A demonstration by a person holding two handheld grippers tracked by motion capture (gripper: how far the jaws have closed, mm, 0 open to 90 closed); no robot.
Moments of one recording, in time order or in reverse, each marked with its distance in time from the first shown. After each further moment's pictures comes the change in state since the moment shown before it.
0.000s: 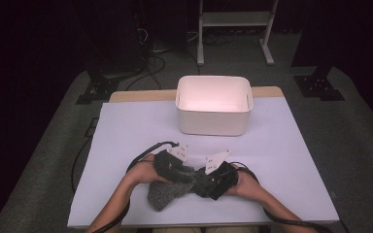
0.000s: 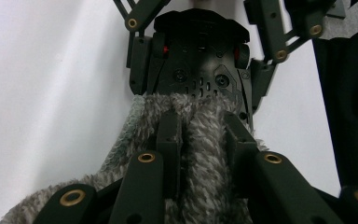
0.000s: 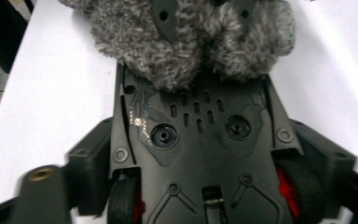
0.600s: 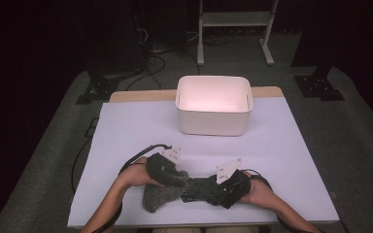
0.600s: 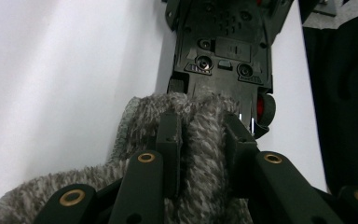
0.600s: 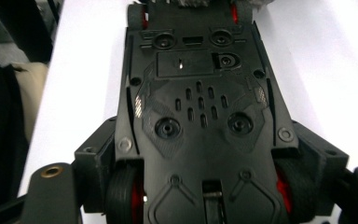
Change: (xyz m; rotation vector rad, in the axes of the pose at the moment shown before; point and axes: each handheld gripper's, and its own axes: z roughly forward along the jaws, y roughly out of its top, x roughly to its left) left arm -0.005 -0.019 -0.008 0.019 -0.025 -0.038; right arm 0.022 -0.021 -0.026 0.037 -0.004 -0.027
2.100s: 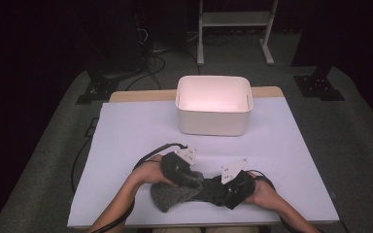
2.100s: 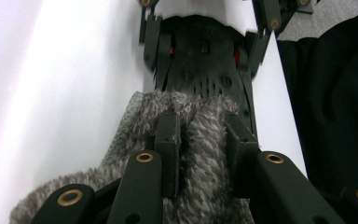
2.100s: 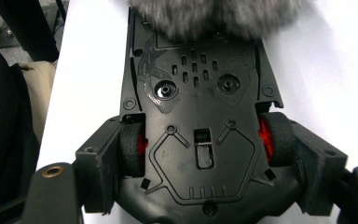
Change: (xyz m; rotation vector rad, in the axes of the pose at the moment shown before) left arm -0.002 0.031 0.014 -0.011 -0.064 0.082; right arm 0.002 -0.008 -0.009 -0.004 0.002 0.026
